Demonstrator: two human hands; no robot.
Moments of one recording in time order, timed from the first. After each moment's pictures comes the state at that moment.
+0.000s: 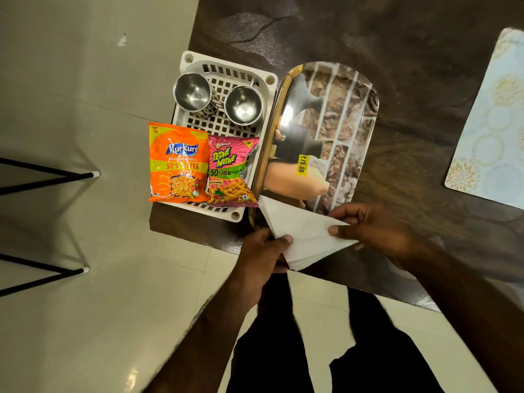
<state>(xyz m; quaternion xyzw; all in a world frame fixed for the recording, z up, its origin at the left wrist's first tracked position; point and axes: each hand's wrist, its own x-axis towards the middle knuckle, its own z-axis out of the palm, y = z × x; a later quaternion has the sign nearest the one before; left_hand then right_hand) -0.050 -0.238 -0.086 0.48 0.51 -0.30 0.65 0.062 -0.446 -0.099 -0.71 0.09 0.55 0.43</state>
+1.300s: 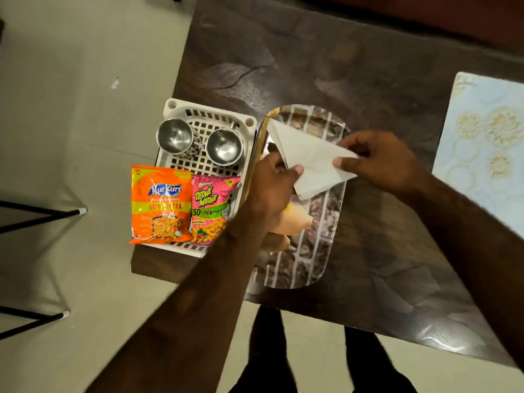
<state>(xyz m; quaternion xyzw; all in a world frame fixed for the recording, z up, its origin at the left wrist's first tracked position) 0.117 -0.241 -0.086 0.62 0.36 -0.16 0.68 0.209 -0.424 -0.082 -0.90 -0.06 0.31 0.31</state>
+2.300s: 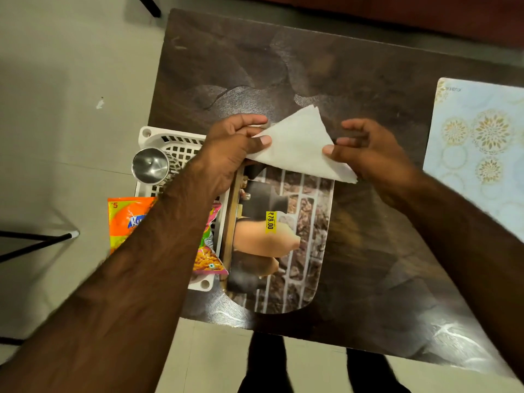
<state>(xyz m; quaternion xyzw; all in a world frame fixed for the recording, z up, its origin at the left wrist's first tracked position) 0.207 -0.184 -0.089 0.61 0.31 -0.18 0.70 0.240 -0.431 -0.092 -0.80 0.13 0.30 0.51</state>
